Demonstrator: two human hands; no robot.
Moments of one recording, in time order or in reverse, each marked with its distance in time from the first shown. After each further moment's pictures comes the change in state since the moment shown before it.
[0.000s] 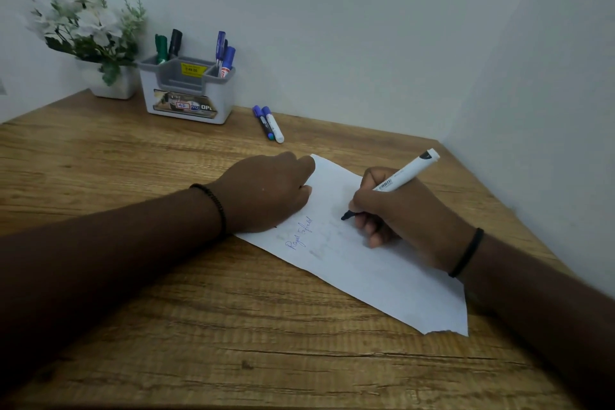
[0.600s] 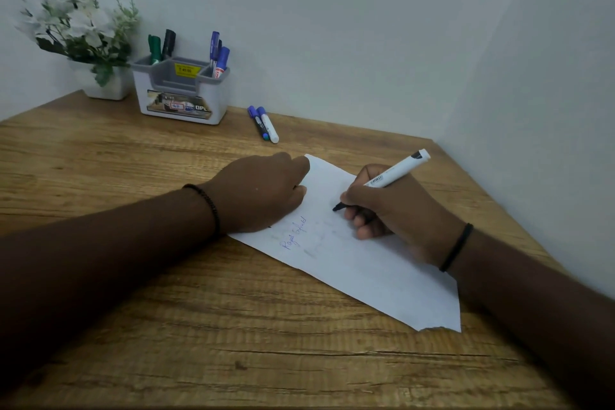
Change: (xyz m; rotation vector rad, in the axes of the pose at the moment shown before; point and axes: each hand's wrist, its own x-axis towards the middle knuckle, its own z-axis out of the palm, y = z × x) left_hand 0.001 0.002 -0.002 -0.011 -0.017 -0.001; right_hand 0.006 0.002 0.000 0.067 0.012 -0.003
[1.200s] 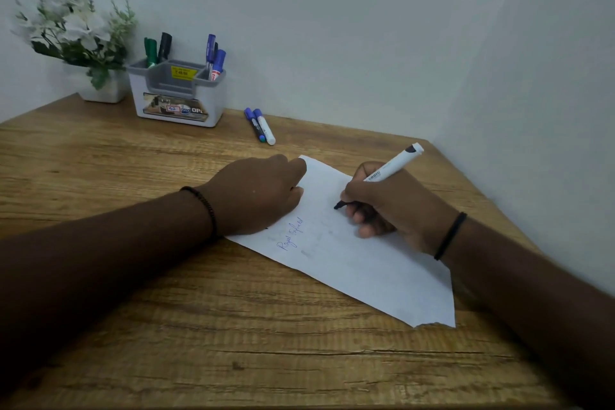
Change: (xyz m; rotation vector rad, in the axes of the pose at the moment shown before) left_hand 0.000 -0.002 0.003 0.015 0.016 0.010; right_hand 0.008 -0.002 -0.004 -0.016 -0.004 0.050
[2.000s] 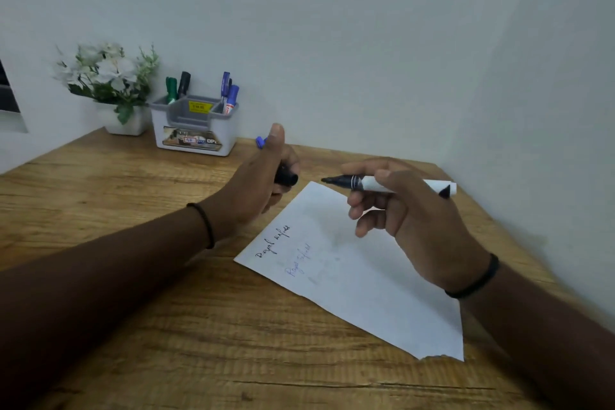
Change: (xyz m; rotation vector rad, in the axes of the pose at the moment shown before) left_hand 0.001 0.001 -0.033 -1.289 0.243 -0.234; right_hand -0.017 -0.011 -0.004 0.415 -0.094 -0.413
